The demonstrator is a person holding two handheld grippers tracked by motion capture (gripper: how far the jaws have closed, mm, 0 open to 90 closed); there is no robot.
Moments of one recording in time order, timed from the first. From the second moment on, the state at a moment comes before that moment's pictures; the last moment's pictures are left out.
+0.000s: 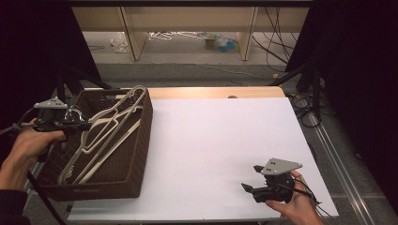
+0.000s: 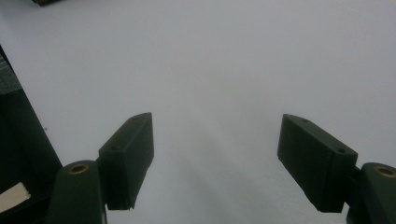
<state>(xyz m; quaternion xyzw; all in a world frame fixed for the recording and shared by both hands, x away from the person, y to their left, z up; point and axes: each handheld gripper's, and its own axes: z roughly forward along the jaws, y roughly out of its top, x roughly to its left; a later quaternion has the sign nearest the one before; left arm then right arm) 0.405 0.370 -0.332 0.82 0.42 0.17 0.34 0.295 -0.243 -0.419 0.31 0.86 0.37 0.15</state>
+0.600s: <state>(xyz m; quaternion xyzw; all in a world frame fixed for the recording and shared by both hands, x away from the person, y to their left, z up) 0.407 0.352 -0.297 0.82 0.42 0.17 0.34 0.297 -0.244 -0.420 0.31 0.86 0.37 0.15</state>
